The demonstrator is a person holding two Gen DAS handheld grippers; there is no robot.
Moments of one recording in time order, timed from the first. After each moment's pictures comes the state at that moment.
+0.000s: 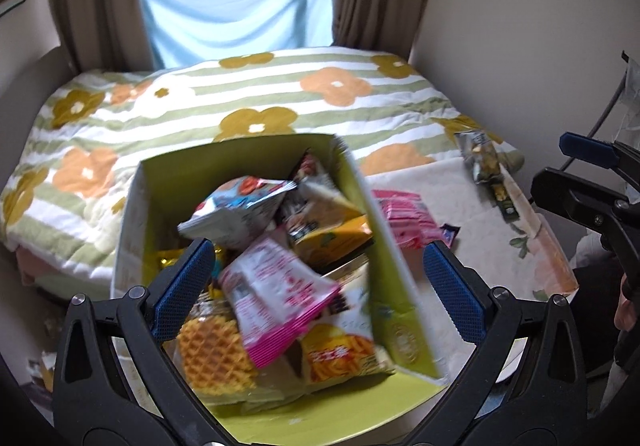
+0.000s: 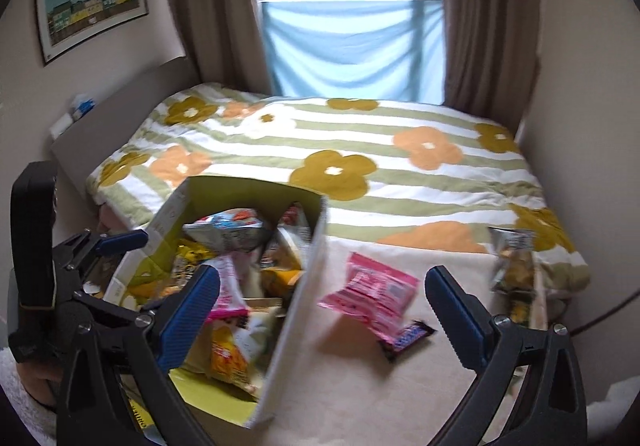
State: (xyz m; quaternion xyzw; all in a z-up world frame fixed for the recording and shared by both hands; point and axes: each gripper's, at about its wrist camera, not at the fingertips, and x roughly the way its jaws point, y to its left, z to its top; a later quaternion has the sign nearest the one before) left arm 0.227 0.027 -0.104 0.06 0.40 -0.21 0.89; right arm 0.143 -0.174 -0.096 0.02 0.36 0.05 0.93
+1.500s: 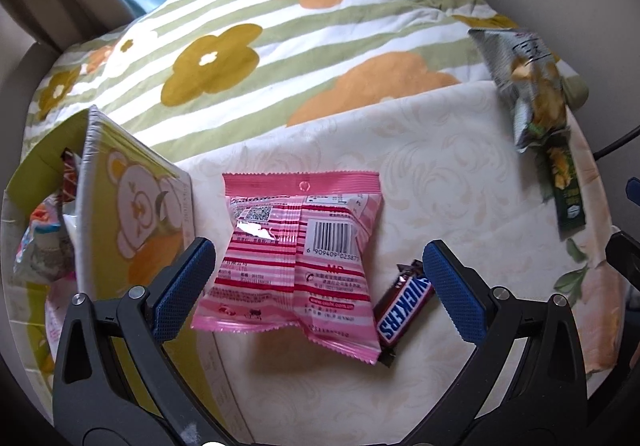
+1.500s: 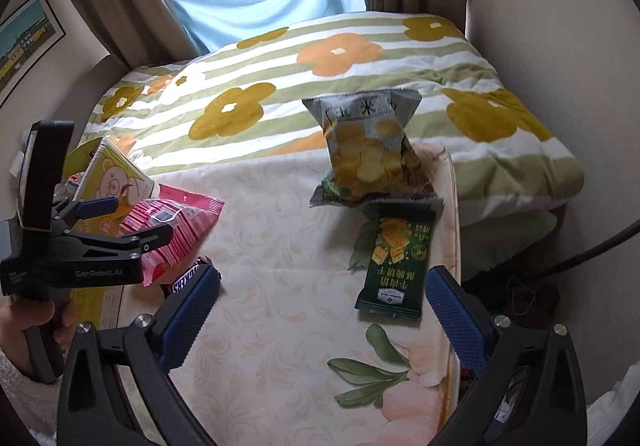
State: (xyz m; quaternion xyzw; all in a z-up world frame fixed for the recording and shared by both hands) left arm 0.313 -0.210 -0.255 0.17 0.55 -0.13 0.81; right arm 0.180 -0.419 -0.251 0.12 0.47 0.03 0.87
